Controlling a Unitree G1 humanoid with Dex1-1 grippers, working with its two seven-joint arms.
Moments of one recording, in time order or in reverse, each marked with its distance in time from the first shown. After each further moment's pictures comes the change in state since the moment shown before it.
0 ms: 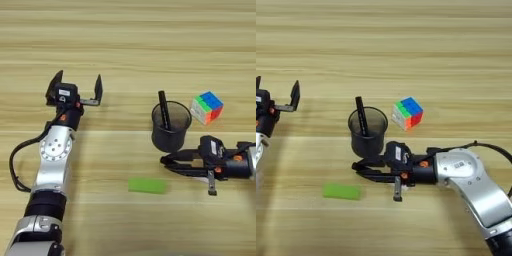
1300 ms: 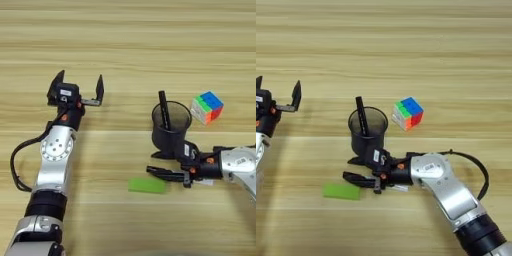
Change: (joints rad) left arm 0.000 0.000 -0.010 -0.001 0.000 -0.001 0.001; right arm -0.060 0.129 0.092 0.197 -0.095 -0.072 -0.057
